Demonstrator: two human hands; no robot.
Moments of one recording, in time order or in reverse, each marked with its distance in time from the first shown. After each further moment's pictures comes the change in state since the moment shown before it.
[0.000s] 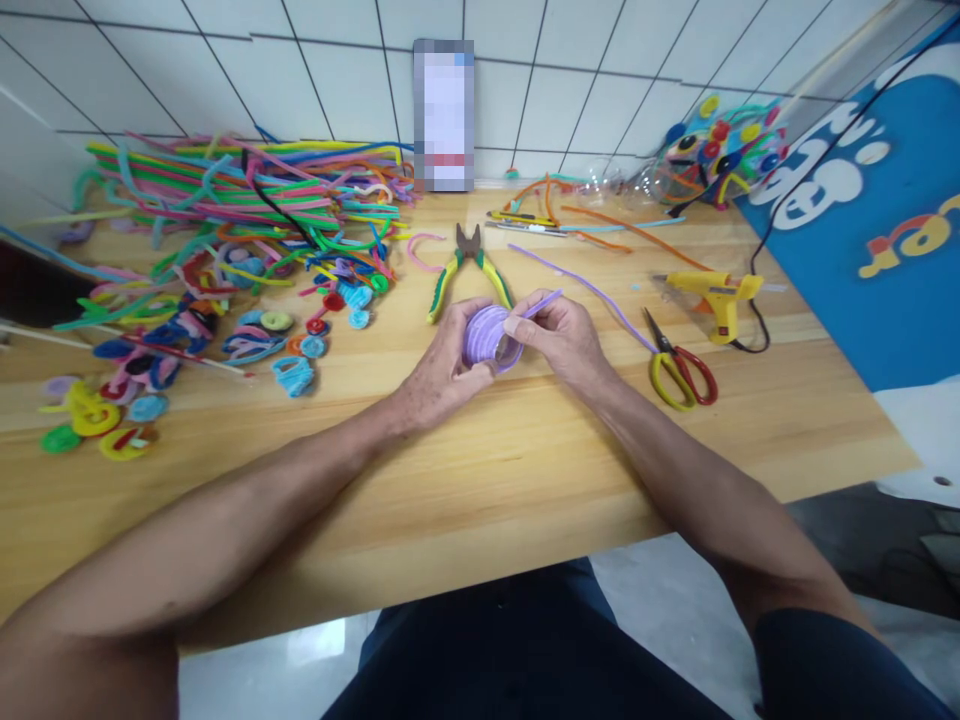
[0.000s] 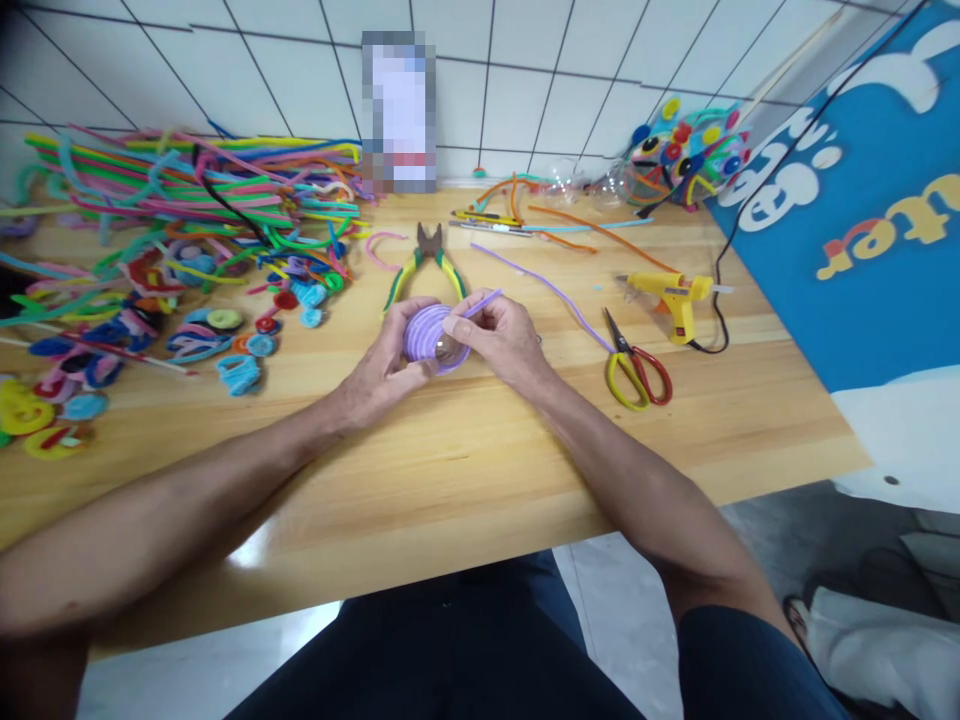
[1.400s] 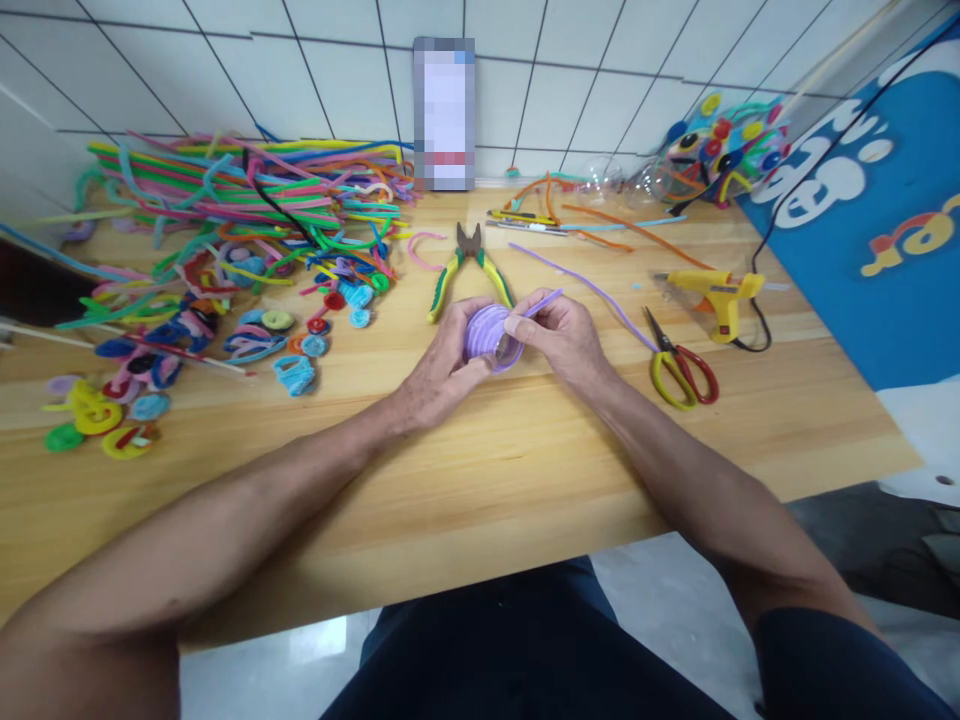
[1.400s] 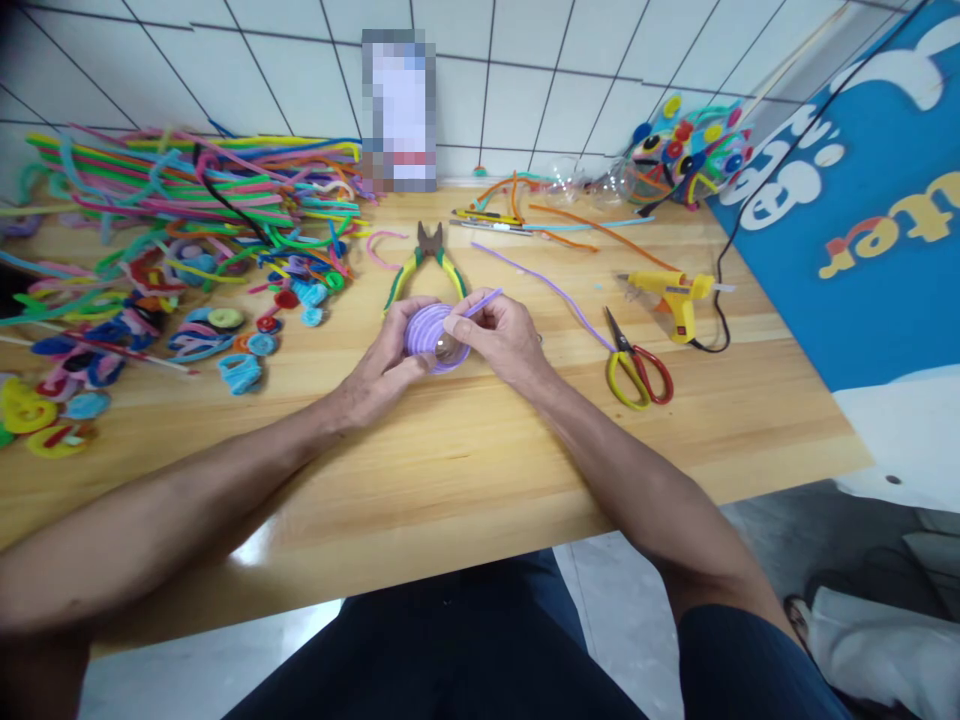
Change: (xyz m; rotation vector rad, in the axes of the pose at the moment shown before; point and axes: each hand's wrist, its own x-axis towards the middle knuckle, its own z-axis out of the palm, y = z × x) left_hand 0.001 0.004 0.000 0.018 0.017 -0.003; right_hand -0.001 -0.003 0.002 -0.004 0.012 0.009
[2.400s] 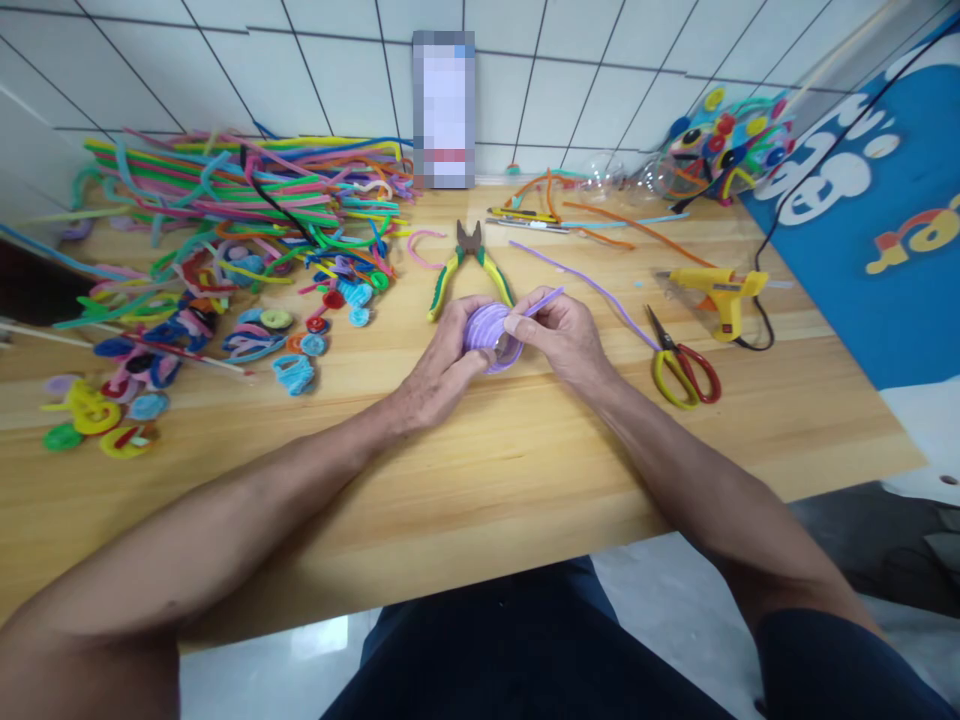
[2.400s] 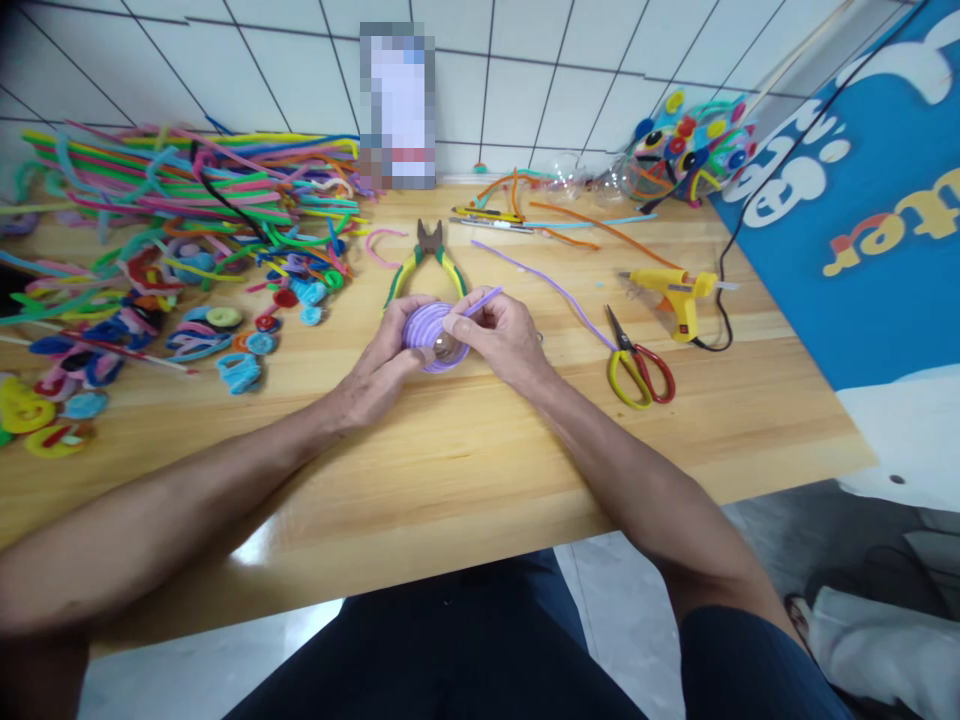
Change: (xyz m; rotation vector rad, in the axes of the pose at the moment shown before) left_hand 0.002 0.001 0.001 0.013 0.031 0.000; right_hand 0.000 0.001 0.001 0.002 0.011 0.007
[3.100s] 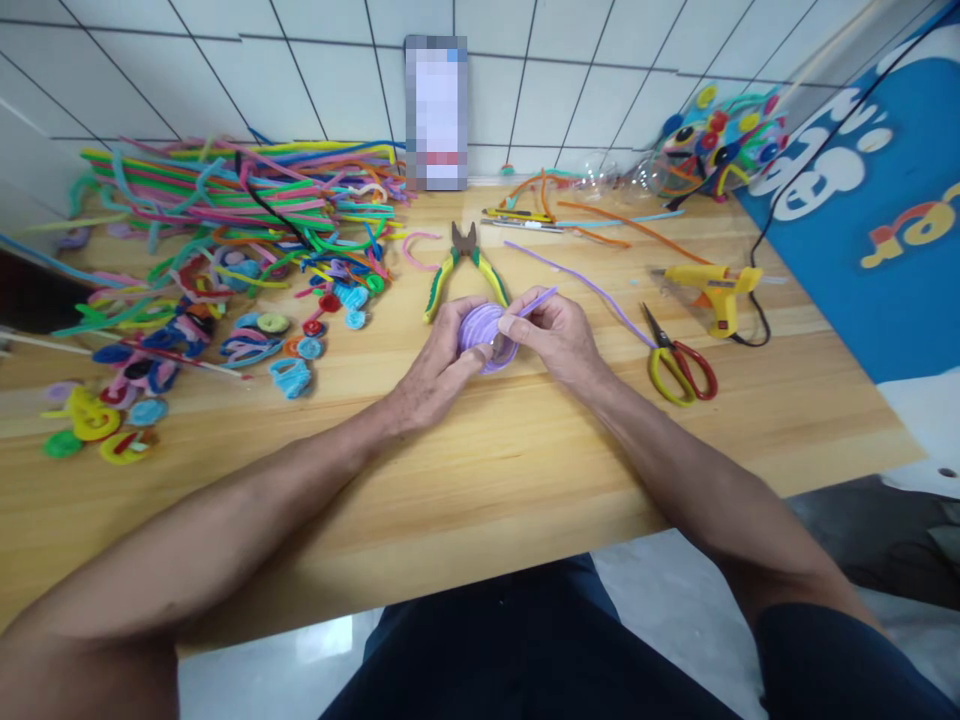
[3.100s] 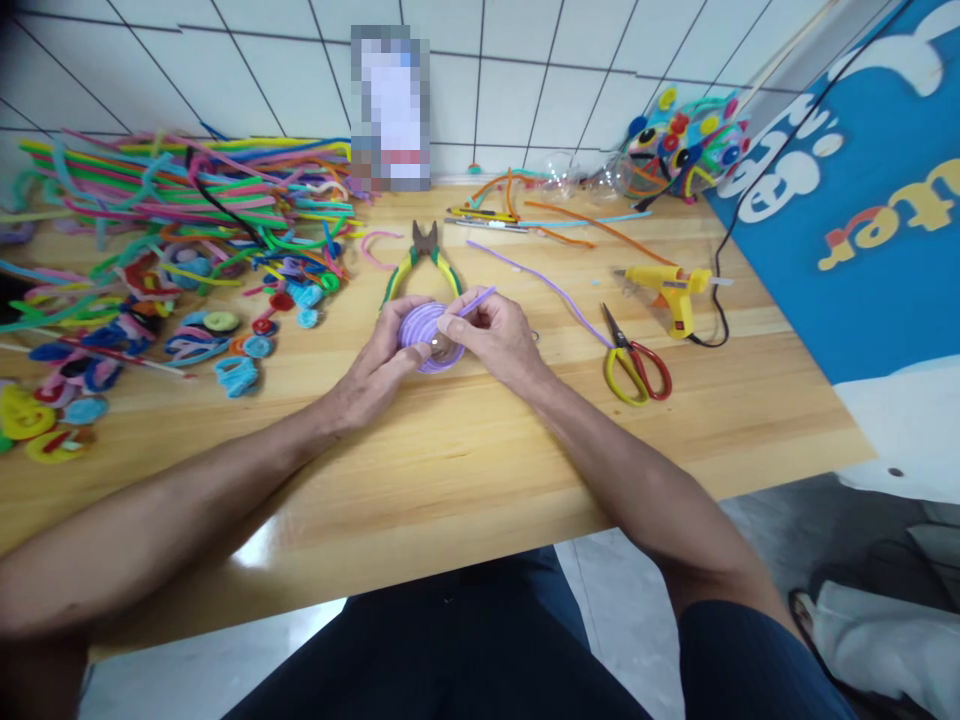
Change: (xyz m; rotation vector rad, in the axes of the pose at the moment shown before) left_hand -0.002 0.003 0.001 -0.024 0.010 -0.029; right_hand 0.000 0.003 0.000 -0.005 -0.004 0.005
